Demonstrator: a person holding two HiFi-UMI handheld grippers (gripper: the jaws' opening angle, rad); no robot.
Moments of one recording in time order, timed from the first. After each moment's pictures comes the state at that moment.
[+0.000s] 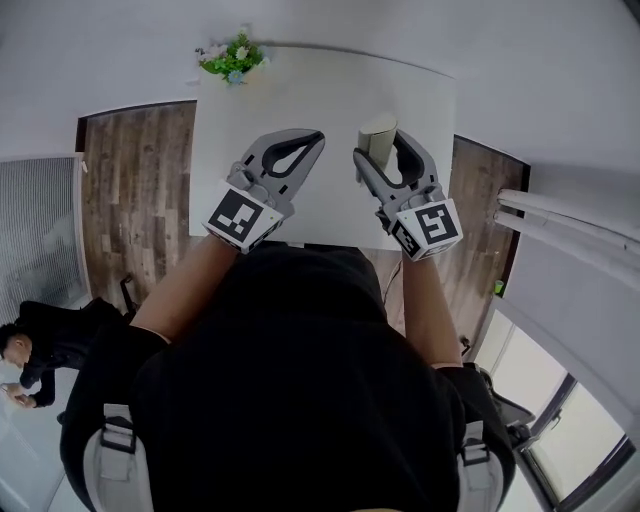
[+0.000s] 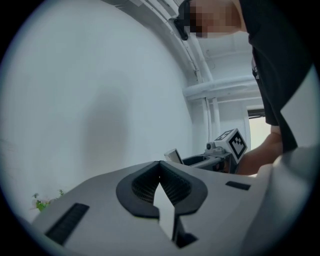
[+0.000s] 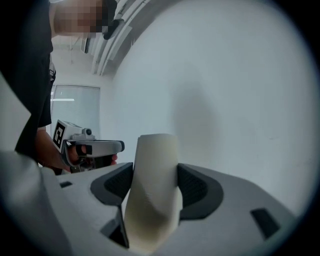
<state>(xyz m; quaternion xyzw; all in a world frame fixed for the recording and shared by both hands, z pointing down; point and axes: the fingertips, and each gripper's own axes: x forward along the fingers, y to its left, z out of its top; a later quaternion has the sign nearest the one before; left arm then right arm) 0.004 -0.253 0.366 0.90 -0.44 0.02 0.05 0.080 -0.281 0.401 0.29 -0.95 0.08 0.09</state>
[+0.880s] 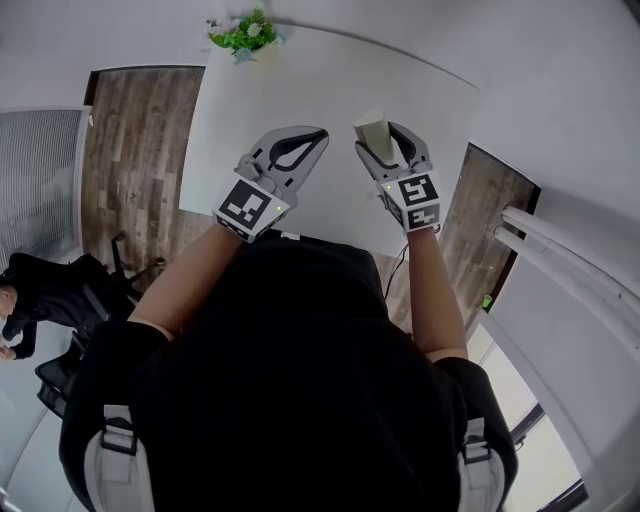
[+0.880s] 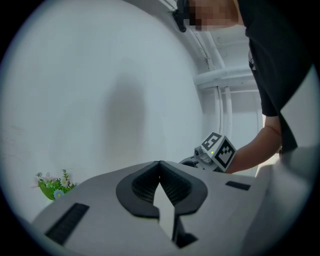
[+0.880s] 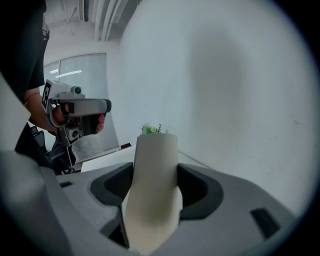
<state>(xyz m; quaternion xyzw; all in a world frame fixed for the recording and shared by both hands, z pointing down) 0.013 -0.268 0.429 0.87 -0.49 0.06 0.08 0.082 -0.316 0.528 0.20 -0.94 0.08 0.28</state>
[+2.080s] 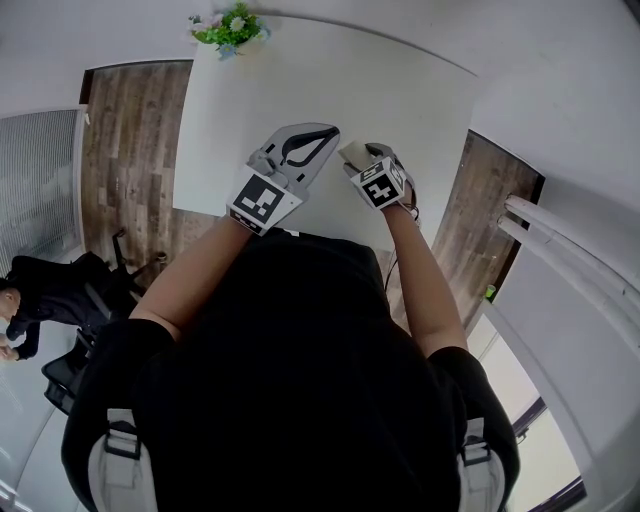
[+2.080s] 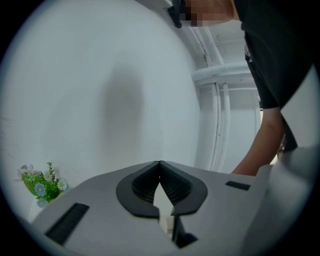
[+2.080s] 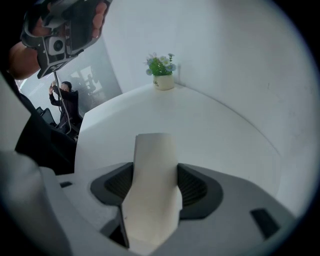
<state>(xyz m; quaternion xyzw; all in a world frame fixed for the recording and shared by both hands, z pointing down) 0.053 -0.294 0.465 0.88 -0.47 0.07 0.09 0.121 -0.274 0.710 0.11 -0.84 0.12 0.52</state>
